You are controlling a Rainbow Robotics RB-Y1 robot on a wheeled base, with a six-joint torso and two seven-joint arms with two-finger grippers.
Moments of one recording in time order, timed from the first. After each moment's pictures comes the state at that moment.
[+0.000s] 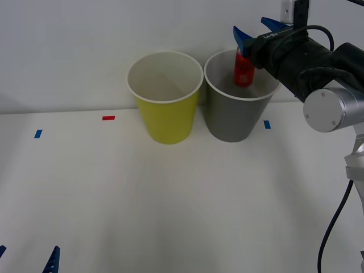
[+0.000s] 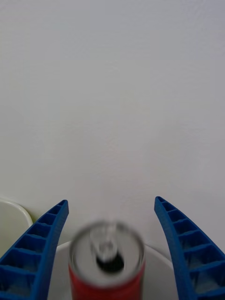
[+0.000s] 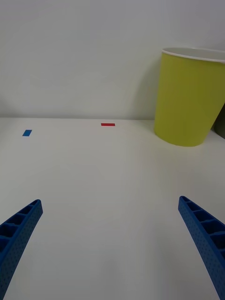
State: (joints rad) right arm -0.50 -0.41 0.05 -1.78 -0.63 0.51 1.78; left arm 1.19 0.47 -0.13 -2.19 0.20 -0.54 -1.38
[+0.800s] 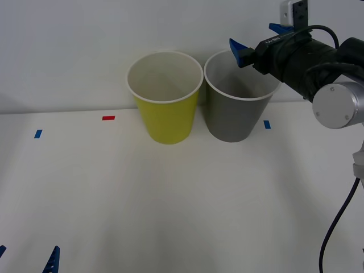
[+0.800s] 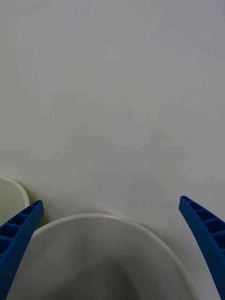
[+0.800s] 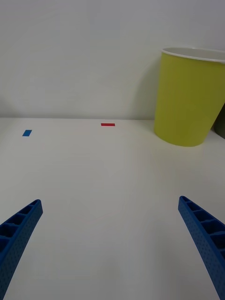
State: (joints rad) right arm -0.50 -0.41 -0.01 -1.86 -0.62 0.75 1.80; left arm 1.19 0.47 -0.13 -2.19 0.20 -0.54 -1.38
